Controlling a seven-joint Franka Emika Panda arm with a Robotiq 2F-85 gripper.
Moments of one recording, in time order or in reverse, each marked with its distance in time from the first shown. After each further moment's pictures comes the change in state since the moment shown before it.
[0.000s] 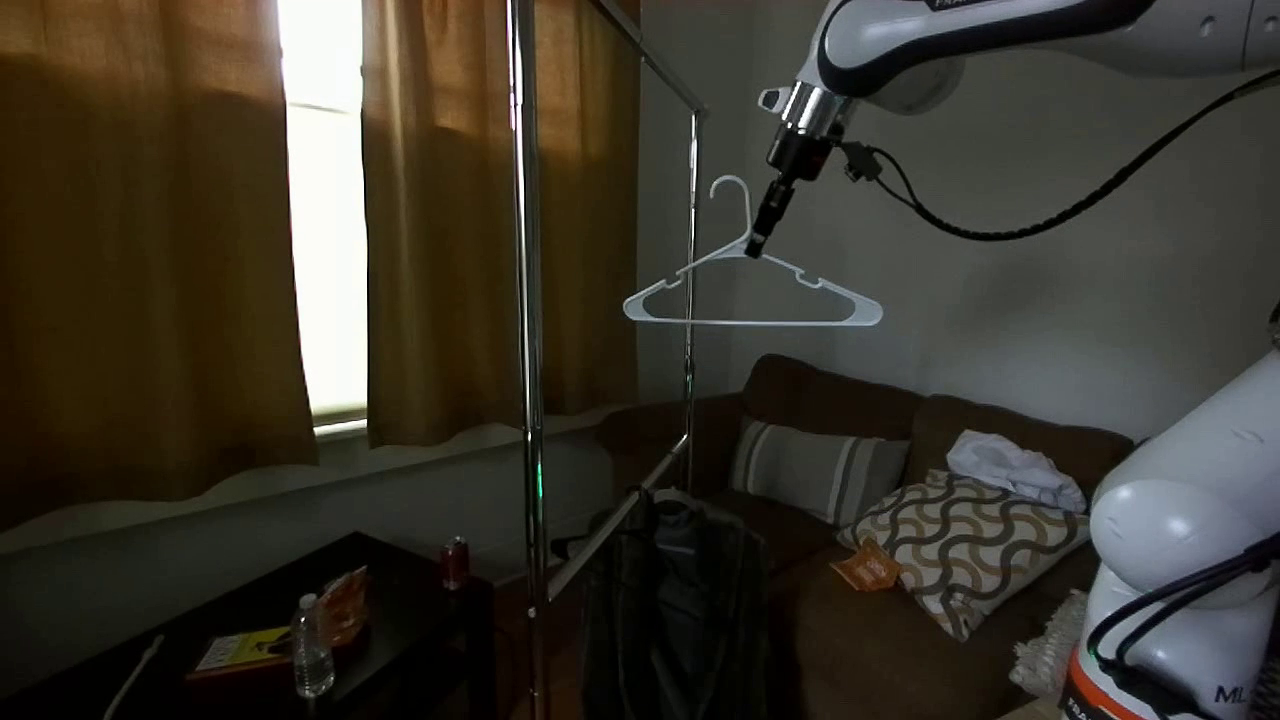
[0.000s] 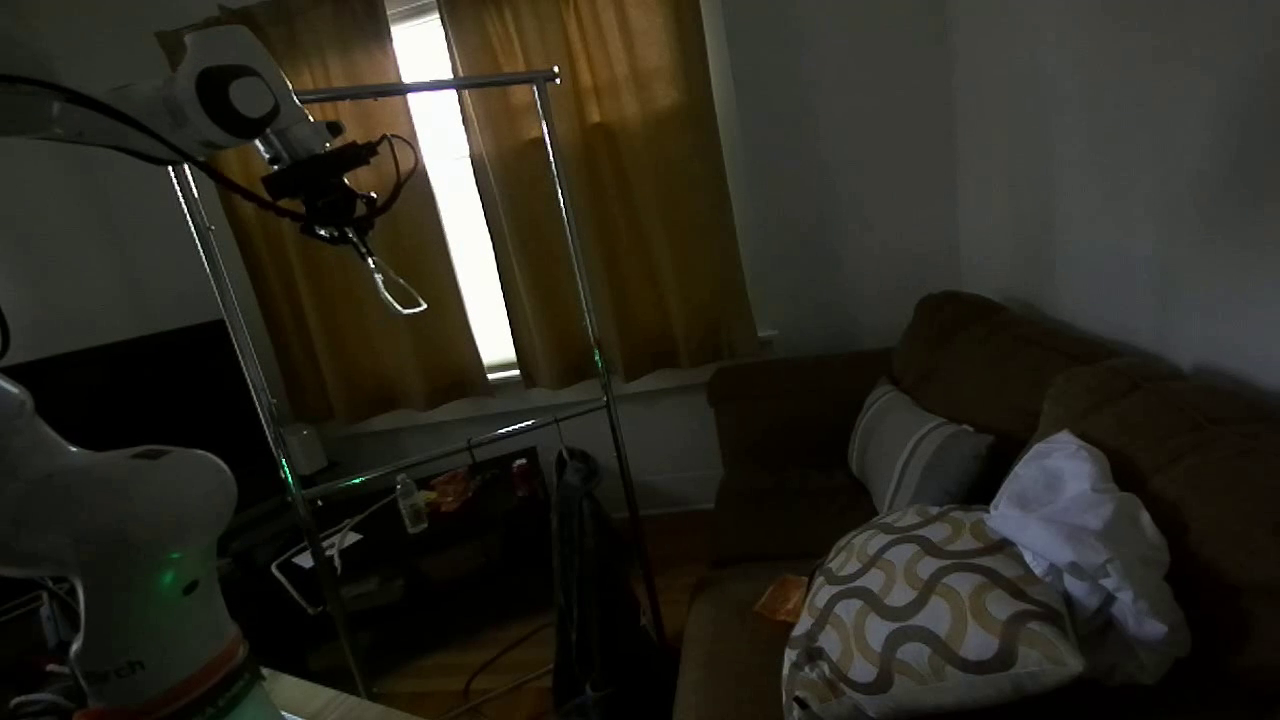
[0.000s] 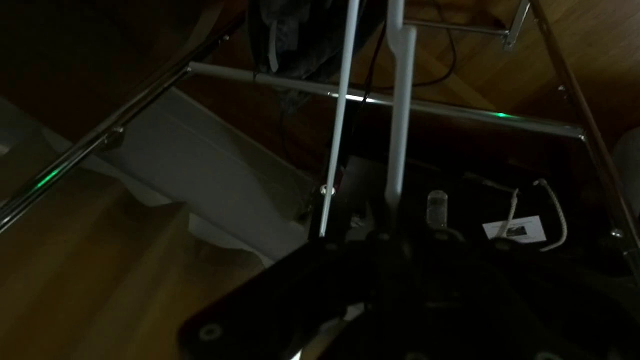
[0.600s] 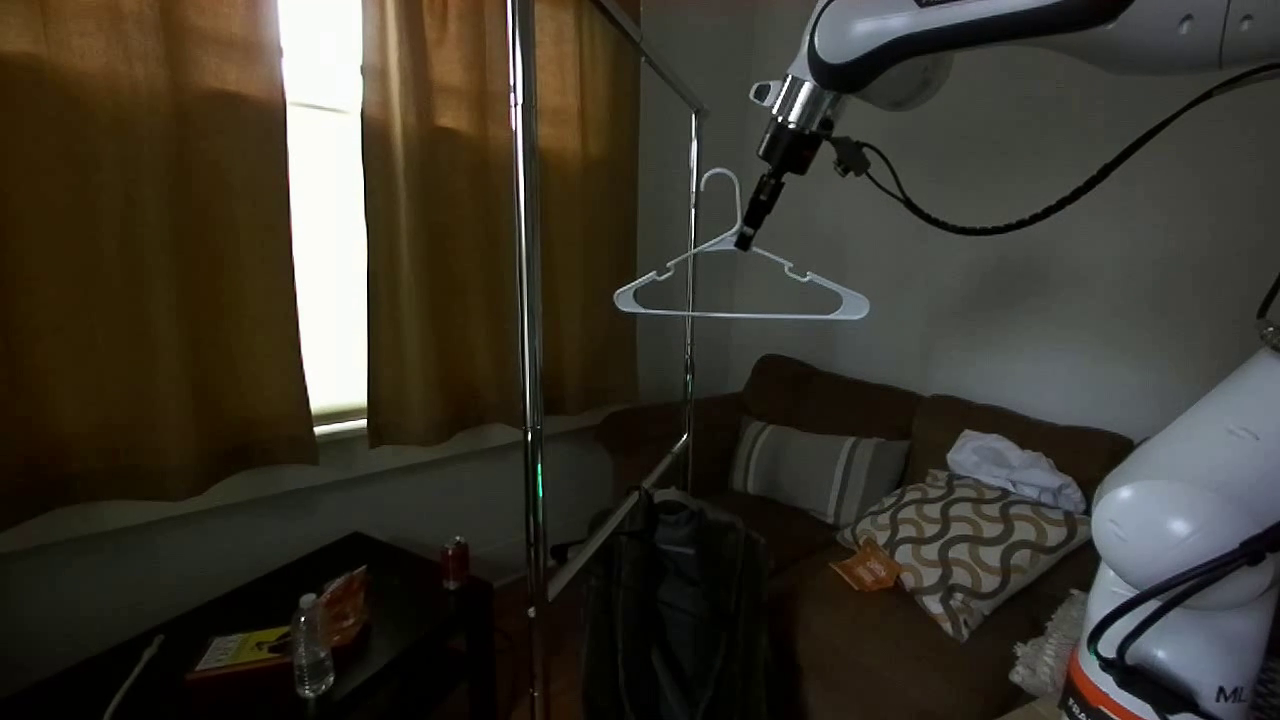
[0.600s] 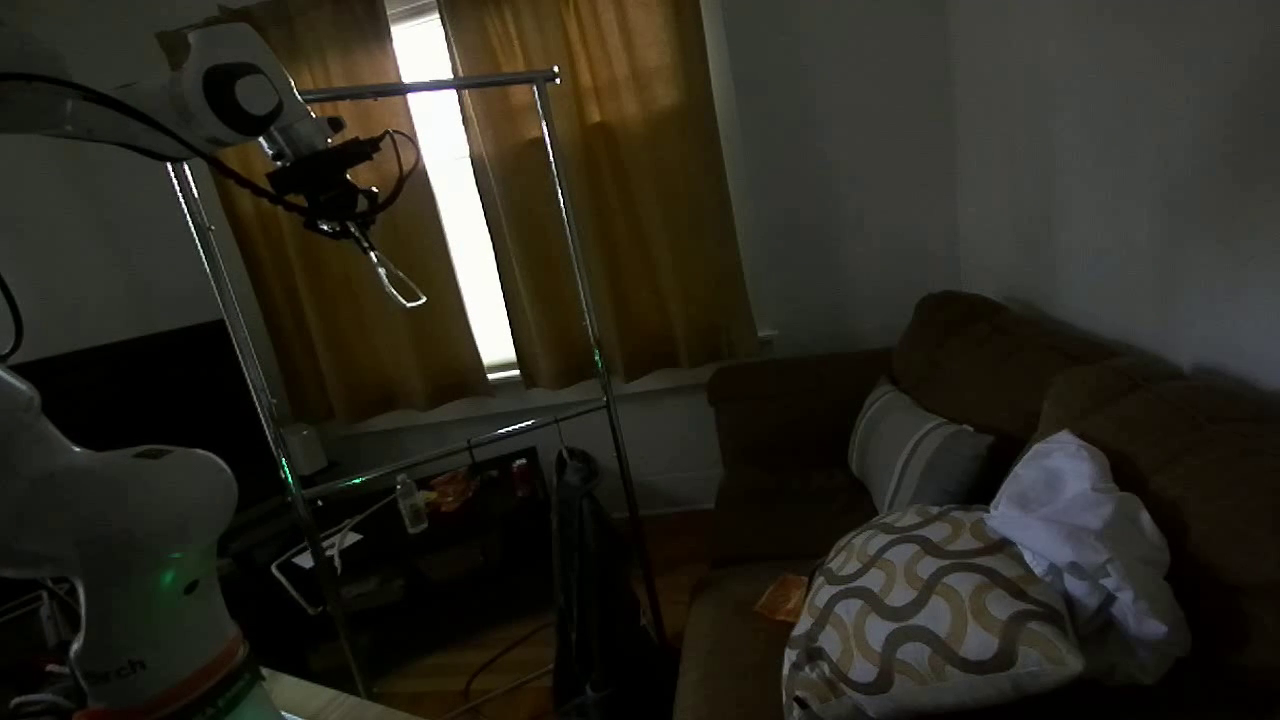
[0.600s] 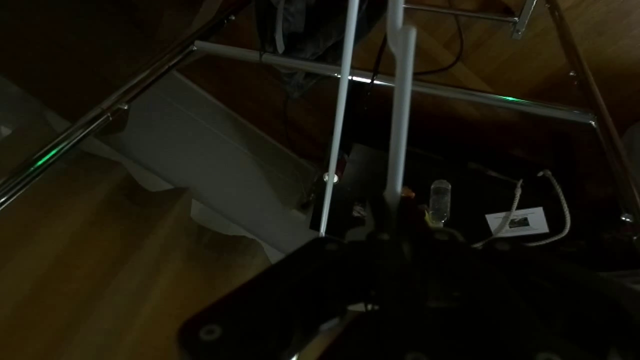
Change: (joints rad) arm 0.009 0.036 0.000 0.041 0.000 0.012 -0.004
